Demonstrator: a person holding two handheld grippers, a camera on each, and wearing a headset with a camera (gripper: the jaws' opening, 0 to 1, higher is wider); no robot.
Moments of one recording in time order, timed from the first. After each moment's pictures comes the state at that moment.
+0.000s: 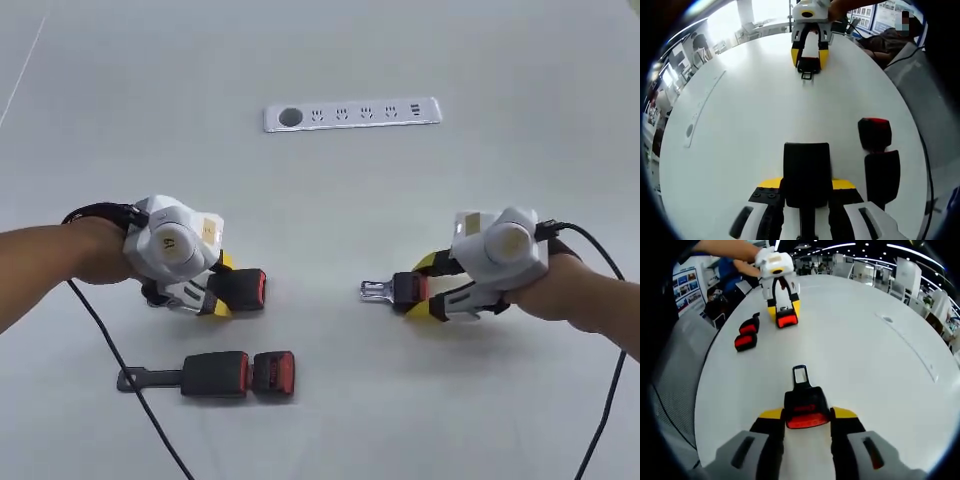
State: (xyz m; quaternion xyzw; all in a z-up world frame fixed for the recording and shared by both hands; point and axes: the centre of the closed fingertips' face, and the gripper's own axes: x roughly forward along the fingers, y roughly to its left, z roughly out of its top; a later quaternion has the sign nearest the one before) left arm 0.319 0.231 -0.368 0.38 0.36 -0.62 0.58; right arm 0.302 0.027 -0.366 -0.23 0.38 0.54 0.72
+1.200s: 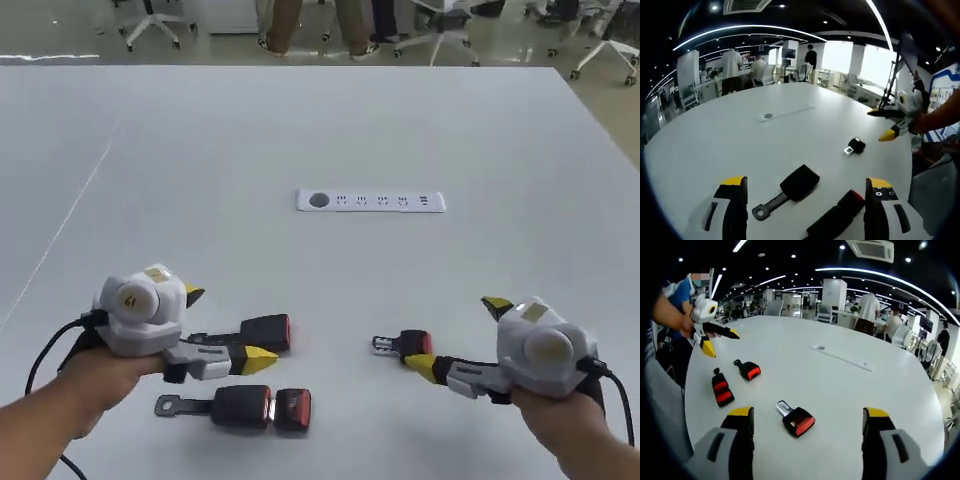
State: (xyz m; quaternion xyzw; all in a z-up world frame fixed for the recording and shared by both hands) left arm 0.291 0.260 -0.267 0.05 0.30 -0.36 0.88; right arm 0.290 -0.008 -0.280 -0.11 0.25 0.27 0.92
